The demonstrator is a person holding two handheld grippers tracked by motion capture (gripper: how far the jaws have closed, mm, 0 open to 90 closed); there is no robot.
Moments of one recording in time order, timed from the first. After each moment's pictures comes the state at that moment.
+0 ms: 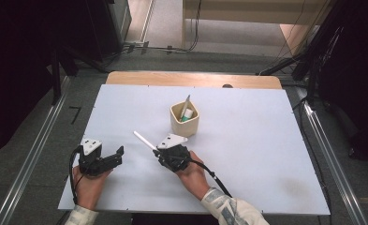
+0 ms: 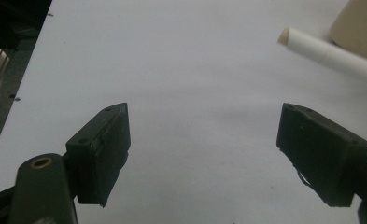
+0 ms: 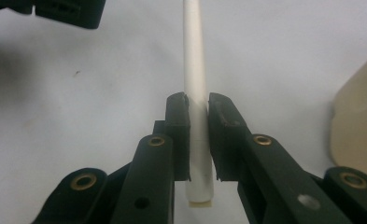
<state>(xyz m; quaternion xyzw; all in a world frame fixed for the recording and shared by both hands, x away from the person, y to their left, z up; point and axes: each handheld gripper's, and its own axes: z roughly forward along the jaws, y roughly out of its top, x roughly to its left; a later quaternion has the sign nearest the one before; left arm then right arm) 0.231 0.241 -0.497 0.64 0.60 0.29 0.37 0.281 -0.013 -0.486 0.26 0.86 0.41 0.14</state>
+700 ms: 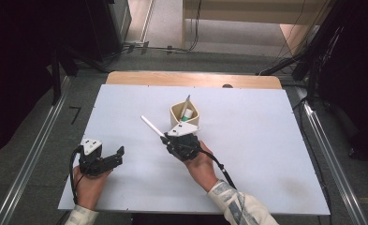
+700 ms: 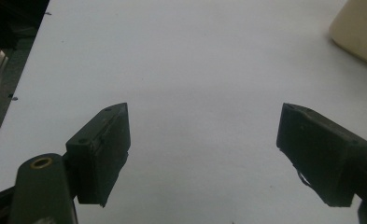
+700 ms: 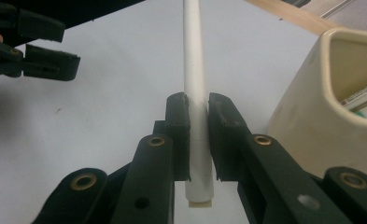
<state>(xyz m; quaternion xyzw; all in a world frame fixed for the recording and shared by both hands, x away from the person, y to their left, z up) 0.232 0.240 -0.498 0.64 0.60 0.29 0.37 0.294 -0.036 -0.450 0.28 0.84 0.43 0.17</state>
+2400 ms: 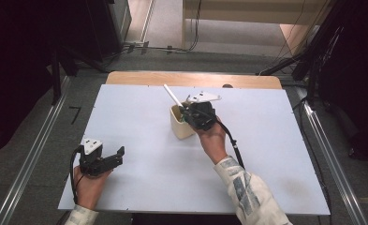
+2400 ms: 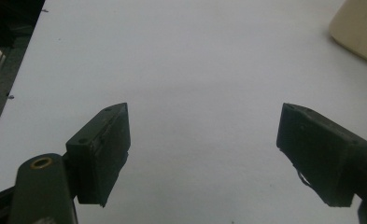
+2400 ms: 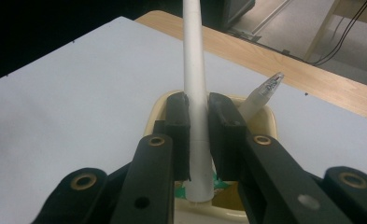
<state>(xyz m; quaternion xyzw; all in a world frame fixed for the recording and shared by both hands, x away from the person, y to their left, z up) 0.233 0.240 -0.499 0.64 0.60 0.29 0.37 0.365 -0.070 -0.414 0.36 0.79 0.44 0.21</state>
